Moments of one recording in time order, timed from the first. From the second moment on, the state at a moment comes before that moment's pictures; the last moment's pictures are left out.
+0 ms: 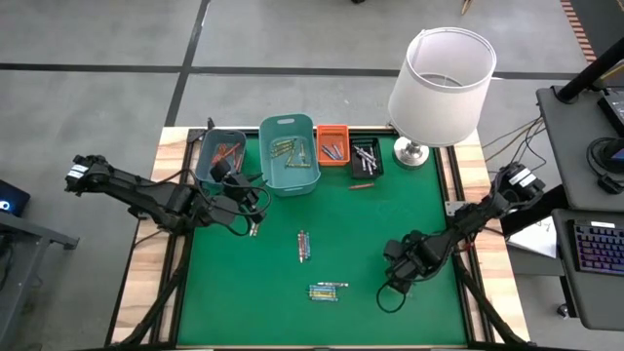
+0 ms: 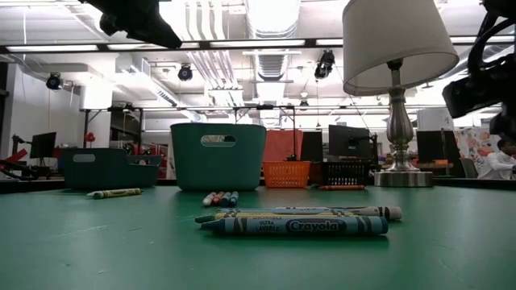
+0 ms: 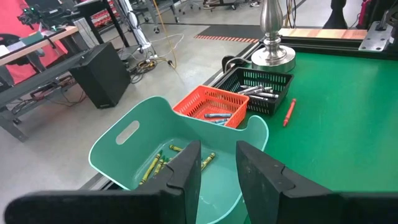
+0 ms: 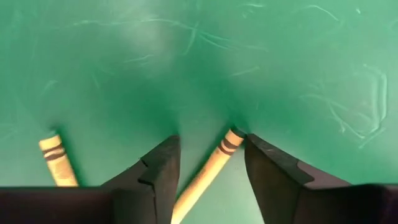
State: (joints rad) left arm -0.29 1.04 0.84 -0.40 -0.99 -0.30; right arm 0.59 1.56 0.78 -0.75 0.05 1.13
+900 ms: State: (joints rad) left arm -0.29 1.22 0.84 0.12 -0.64 0.04; right arm 0.45 1.30 0.77 -0.34 0.51 0.59
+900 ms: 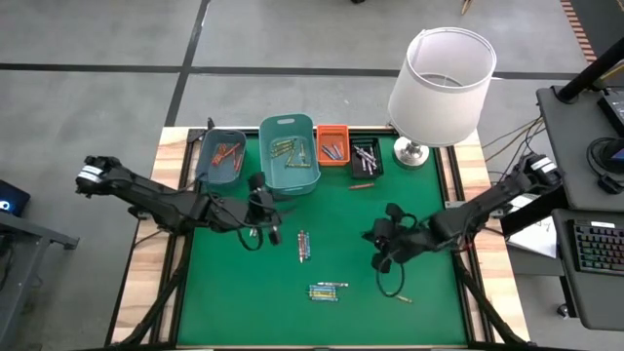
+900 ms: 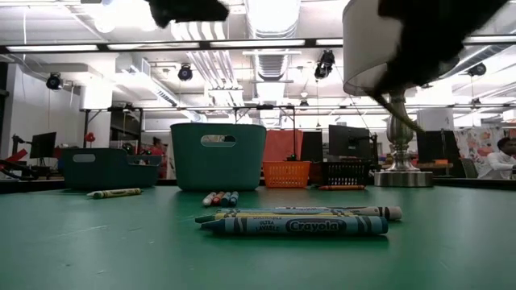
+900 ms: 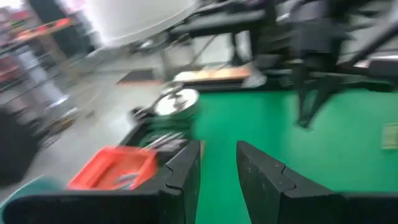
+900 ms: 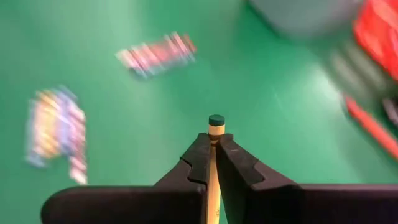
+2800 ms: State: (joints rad) left arm -0.24 1.37 0.84 0.49 -0.27 0.17; right arm 0.19 1.52 0.76 1.01 0.04 -0.45
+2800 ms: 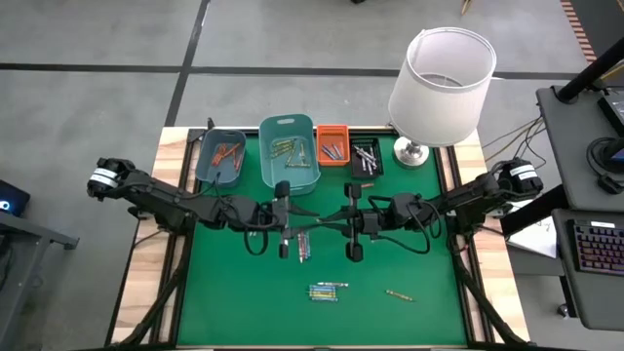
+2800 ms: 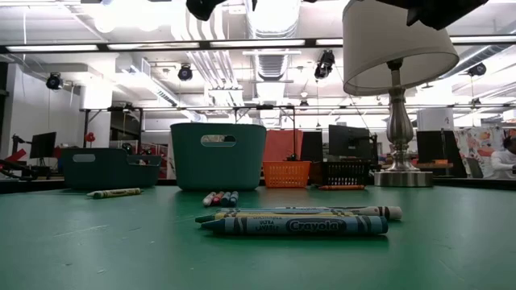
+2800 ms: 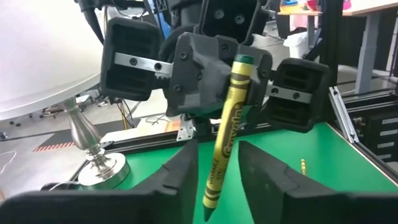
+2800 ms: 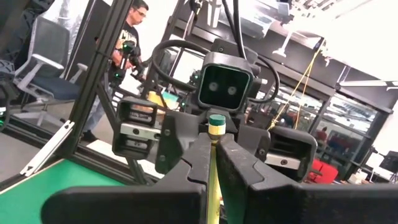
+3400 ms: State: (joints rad) left arm -0.21 1.44 0.84 0.56 -0.27 0.17; right arm 0.19 1.51 0.76 1.00 0.11 -0.43
